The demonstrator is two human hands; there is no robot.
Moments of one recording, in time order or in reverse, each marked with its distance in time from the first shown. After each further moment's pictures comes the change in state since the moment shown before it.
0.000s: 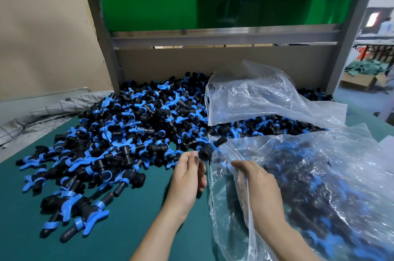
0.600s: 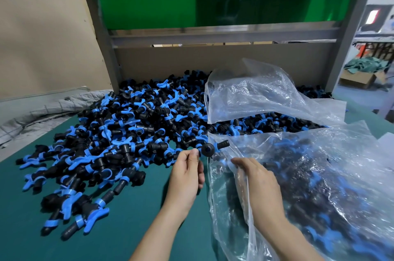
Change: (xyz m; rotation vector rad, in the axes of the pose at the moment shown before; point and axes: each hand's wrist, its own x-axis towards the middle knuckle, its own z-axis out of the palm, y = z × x) left_hand 0.000 -0.002 0.000 0.047 0.044 0.021; right_hand -0.003 -0.002 -0.003 0.016 0.008 0.006
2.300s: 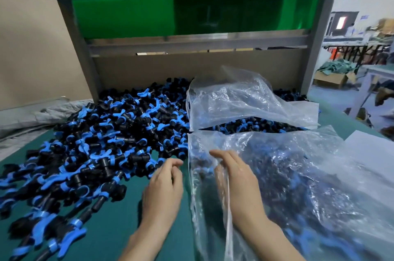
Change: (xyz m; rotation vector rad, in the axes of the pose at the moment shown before) left_hand -0.002 0.004 -0.002 0.812 0.142 0.258; right_hand 0.001 -0.012 -0.018 0.247 0.060 -0.153
